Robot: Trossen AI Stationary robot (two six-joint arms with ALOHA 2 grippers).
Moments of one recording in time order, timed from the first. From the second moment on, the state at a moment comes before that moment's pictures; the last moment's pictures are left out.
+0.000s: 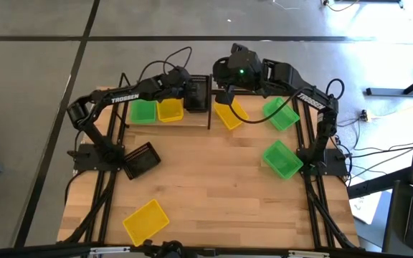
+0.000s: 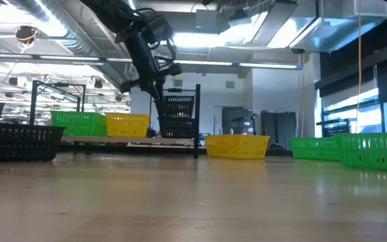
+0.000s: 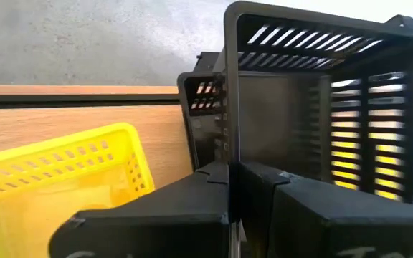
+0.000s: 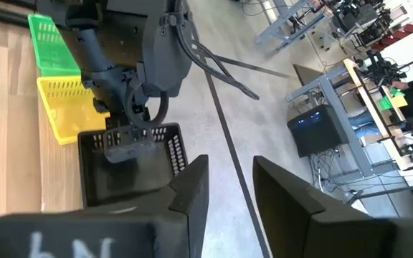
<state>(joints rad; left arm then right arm) 0.59 1.63 1.24 -0.38 -0.32 -0.85 -0.21 1.86 2.34 -1.03 0.50 -0.46</state>
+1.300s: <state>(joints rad) 0.44 1.30 1.24 -0.52 -0.26 -0.28 -0.33 1.76 2.34 -1.22 0.14 -0.41</state>
